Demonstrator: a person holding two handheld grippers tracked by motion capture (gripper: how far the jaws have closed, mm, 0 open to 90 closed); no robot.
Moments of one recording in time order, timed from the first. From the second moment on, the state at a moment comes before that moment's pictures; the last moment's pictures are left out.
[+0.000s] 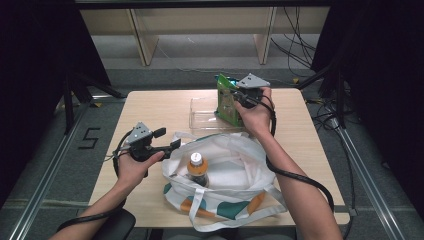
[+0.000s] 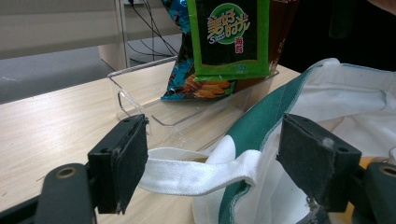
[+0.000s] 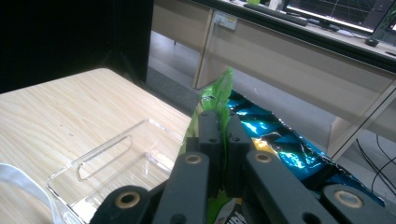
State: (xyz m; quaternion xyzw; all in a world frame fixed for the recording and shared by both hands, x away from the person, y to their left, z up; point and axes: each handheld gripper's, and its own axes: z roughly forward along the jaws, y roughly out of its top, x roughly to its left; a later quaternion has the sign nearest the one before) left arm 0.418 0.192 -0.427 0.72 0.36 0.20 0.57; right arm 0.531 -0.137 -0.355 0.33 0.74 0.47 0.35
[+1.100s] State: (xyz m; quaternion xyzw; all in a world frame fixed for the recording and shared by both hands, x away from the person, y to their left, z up) left arm 0.417 0.191 -0.427 0.72 0.36 0.20 0.56; right arm 0.542 -0.119 -0.362 0.32 0.75 0.46 0.34
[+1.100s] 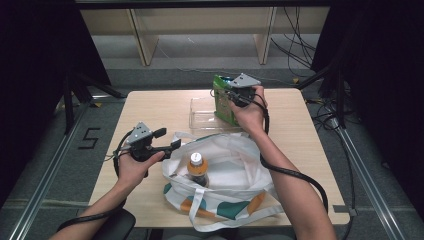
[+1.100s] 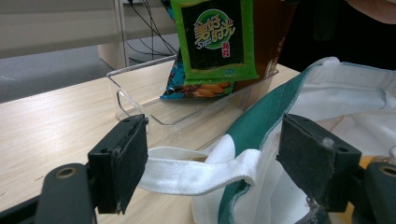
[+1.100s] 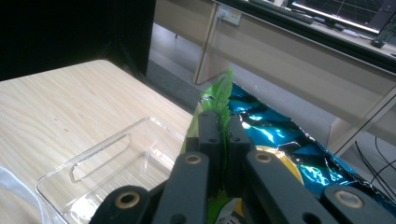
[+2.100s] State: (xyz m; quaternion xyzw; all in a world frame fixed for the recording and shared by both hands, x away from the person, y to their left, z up) left arm 0.418 0.191 -0.428 0.72 0.36 0.20 0.56; right arm 0.549 -0.111 -0.378 0.30 0.77 0.43 0.36
